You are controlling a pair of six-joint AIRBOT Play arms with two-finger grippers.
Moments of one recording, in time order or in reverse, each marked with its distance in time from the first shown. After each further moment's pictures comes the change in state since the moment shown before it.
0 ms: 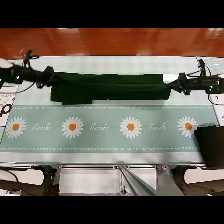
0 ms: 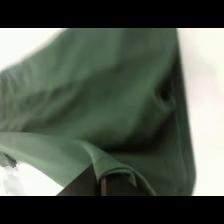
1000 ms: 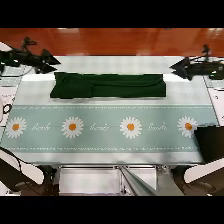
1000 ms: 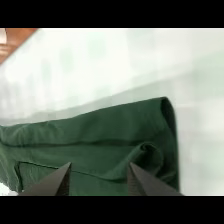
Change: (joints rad) left arm 0.063 -0.281 0.504 0.005 -0.194 -0.132; right arm -0.061 -0.197 0.365 0.039 0.074 0.034
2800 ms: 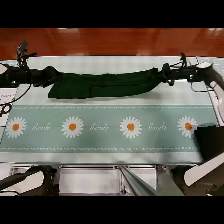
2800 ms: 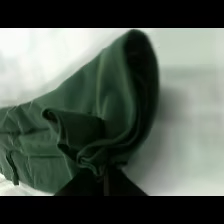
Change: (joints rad) left arm -0.151 0.640 -0.770 0.025 0.343 0.232; right arm 0.195 -0.056 -0.065 -0.010 -0.092 0.083
